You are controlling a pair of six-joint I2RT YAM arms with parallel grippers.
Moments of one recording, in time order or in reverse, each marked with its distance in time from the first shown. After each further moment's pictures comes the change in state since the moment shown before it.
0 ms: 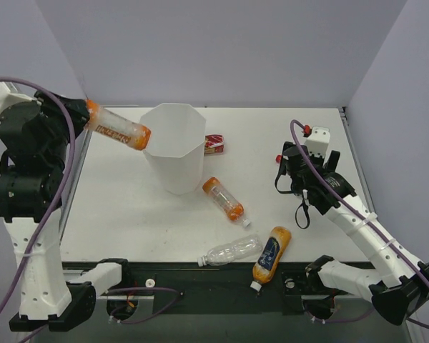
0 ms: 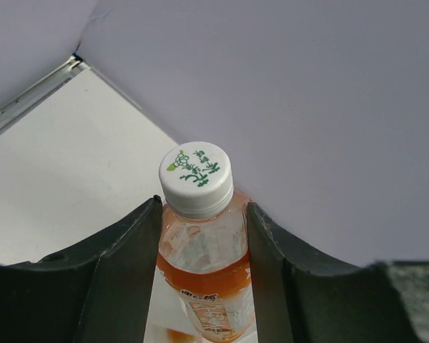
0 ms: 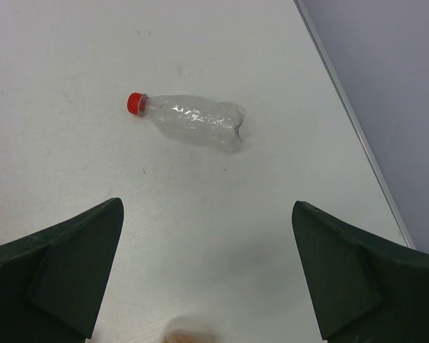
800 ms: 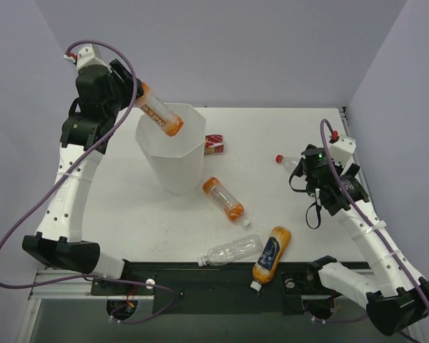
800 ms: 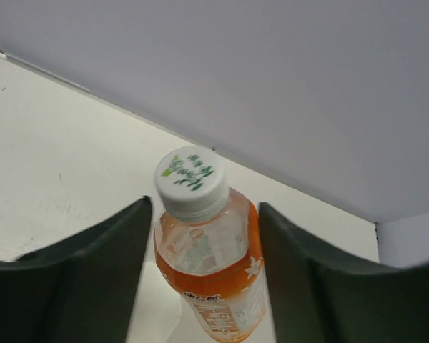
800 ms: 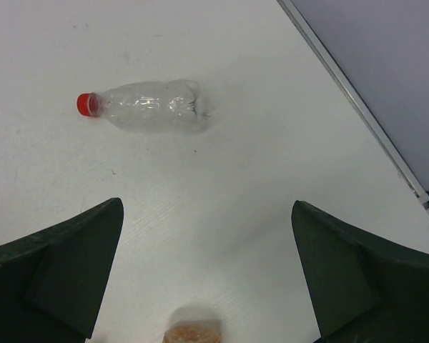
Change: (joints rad) left arm -0.183 0.366 -0.019 0.375 0.059 0.149; right arm -0.145 -0.088 -0.043 -0.101 -0.042 0.147
